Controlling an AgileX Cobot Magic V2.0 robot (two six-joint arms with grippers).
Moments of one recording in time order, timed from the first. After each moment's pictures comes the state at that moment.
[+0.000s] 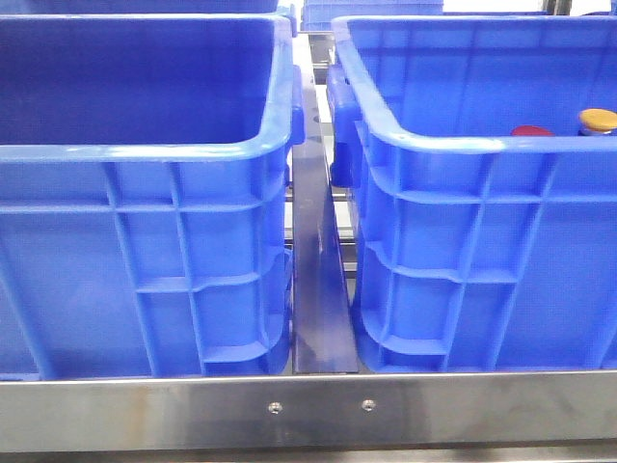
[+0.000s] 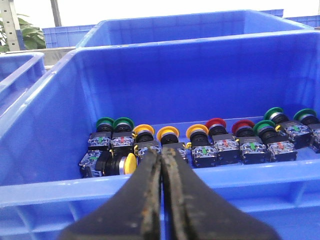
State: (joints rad) left arm -0.02 -0.01 0.00 0.04 0.04 -0.04; right arm -0.10 0.60 -0.55 1.54 0.23 -1.55
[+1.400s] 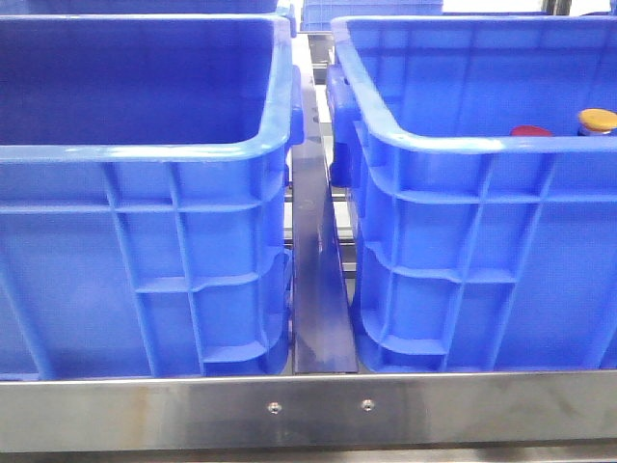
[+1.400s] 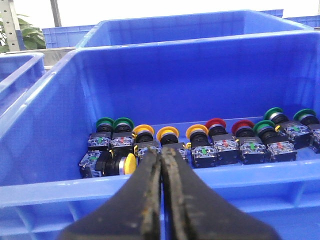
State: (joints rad) left arm -0.02 -0.01 0.00 0.04 0.04 -0.04; right arm 0.05 0.01 0.02 0.03 -0.12 -0.02
